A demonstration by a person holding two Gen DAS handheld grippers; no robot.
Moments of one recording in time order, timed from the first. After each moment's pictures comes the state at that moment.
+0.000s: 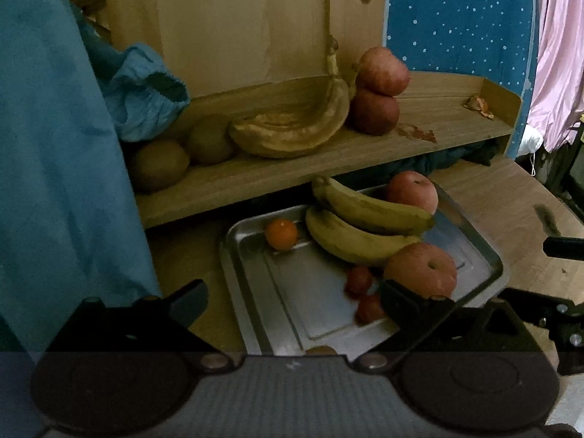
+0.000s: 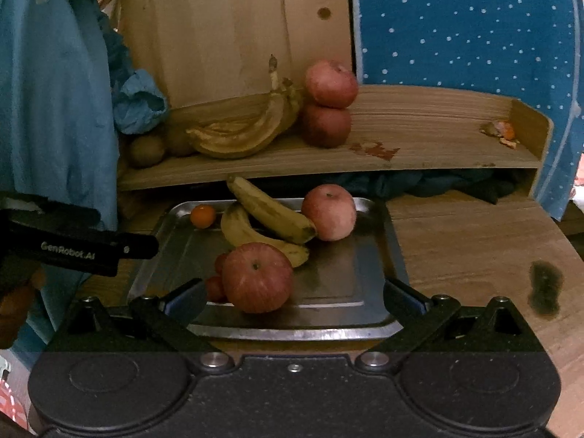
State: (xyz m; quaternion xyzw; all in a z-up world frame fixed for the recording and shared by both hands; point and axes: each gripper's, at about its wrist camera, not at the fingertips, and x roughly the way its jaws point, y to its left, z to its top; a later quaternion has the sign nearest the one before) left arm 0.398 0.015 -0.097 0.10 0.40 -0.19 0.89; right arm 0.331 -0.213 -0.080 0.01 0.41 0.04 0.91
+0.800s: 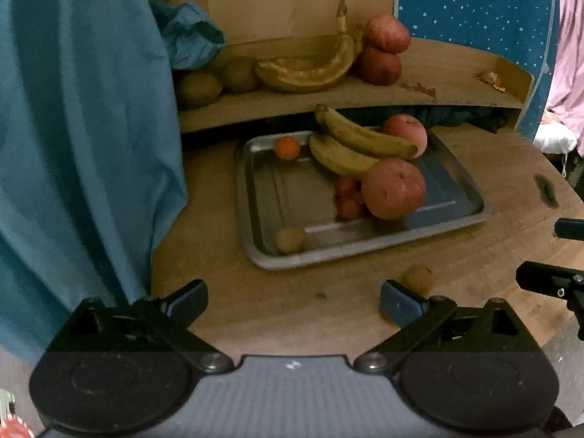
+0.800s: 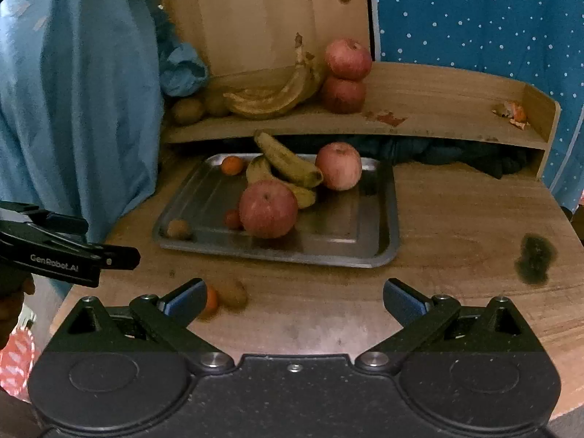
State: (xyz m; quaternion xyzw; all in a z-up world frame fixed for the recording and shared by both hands) left arm 0.293 0.006 -0.099 0.07 0.45 -0.10 0.89; right arm 0.271 -0.258 -0.067 0.00 0.45 0.13 0.89
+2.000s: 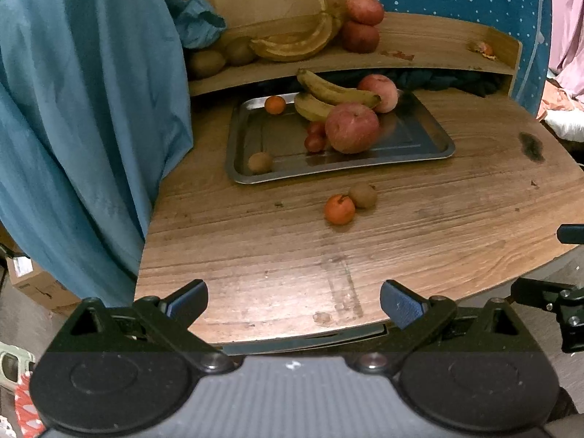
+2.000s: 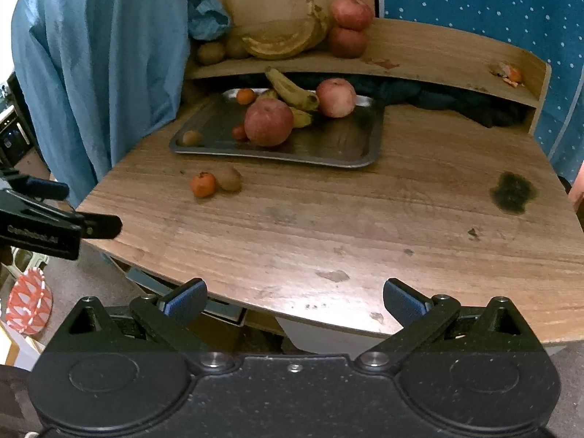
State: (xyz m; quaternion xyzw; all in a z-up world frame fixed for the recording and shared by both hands) left arm 0.192 -0.050 -0.093 0.10 0.46 -0.04 0.88; right arm 0.199 -0.311 -0.076 -0.03 0.49 0.17 0.86
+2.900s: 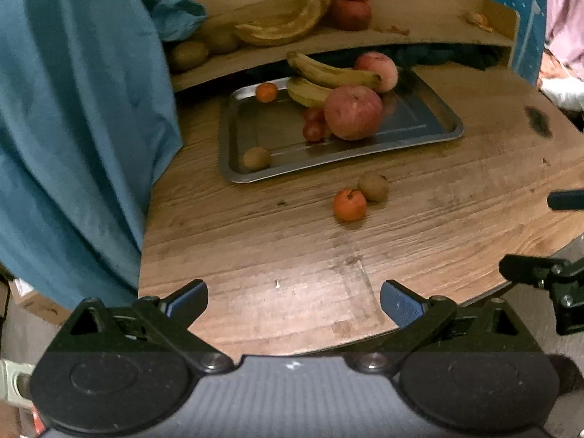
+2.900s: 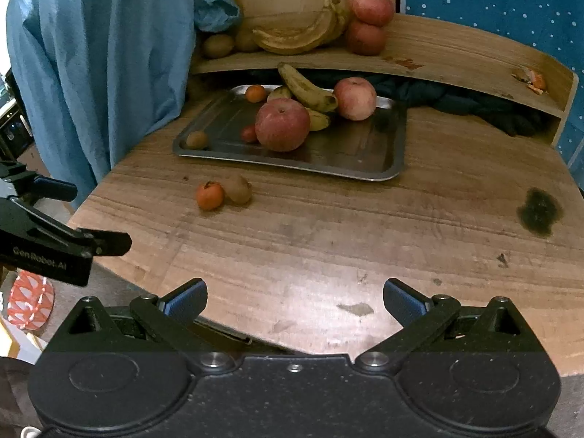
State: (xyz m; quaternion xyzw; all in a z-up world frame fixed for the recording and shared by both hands) left arm 0.223 -0.048 -0.108 0.14 0.49 -0.06 0.86; right arm 0.233 -0.287 -0.086 -0.04 0.49 0.18 0.85
